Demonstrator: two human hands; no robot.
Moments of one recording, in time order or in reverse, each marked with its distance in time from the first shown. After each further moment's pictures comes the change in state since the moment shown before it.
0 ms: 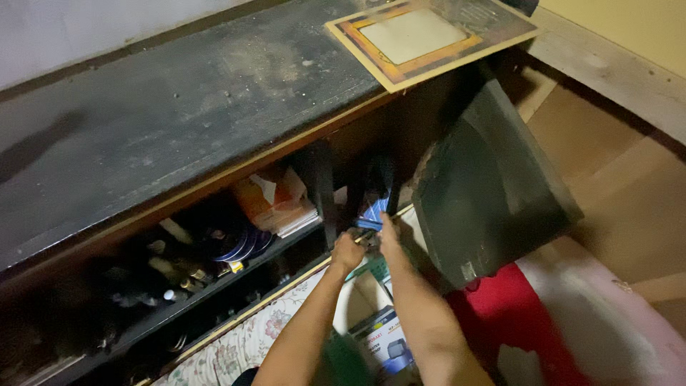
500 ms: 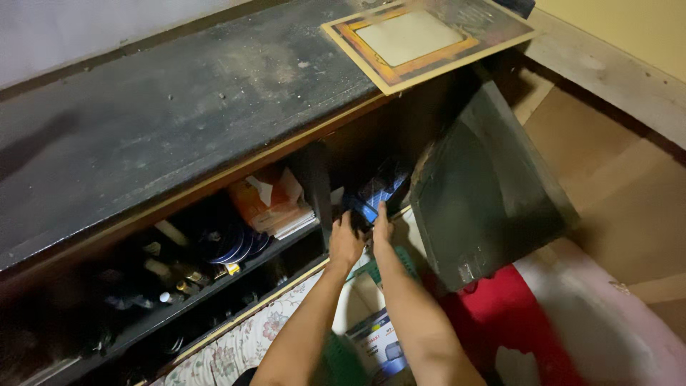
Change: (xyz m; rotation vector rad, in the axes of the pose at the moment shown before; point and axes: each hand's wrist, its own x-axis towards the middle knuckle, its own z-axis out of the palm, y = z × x) left_hand -0.001 0.033 -0.014 0.021 0.211 0.127; right_hand -0.012 -0.016 0.021 -0.104 0.117 -0.022
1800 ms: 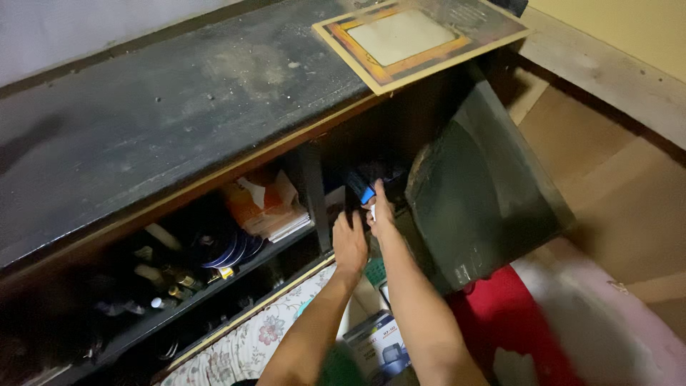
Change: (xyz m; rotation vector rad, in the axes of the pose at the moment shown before) left_hand -0.007 0.000 0.032 0.269 0.336 0.454; right_hand -0.019 -0.074 -0.006 0.214 -0.322 0.148
